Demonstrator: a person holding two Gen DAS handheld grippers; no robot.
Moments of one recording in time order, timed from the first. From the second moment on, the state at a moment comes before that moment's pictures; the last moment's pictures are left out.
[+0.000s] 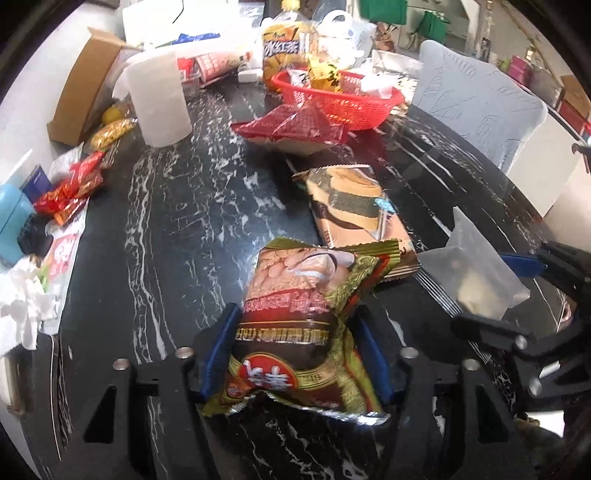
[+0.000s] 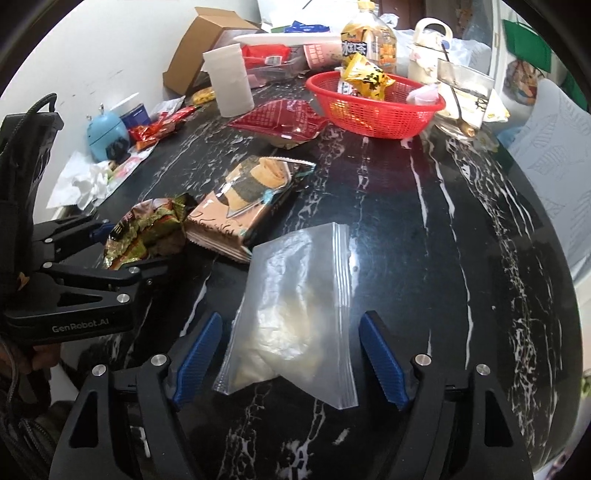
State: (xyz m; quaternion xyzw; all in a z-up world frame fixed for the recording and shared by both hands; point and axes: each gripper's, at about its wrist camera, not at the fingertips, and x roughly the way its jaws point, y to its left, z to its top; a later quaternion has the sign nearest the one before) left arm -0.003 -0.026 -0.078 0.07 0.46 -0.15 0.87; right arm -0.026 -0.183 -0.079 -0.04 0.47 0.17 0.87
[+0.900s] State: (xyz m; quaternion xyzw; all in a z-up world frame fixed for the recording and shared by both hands) left arm -0.022 -0.044 -0.066 0.03 0.46 -0.22 0.86; right arm -0.048 -0.200 -0.074 0.02 0.44 0.18 0.88
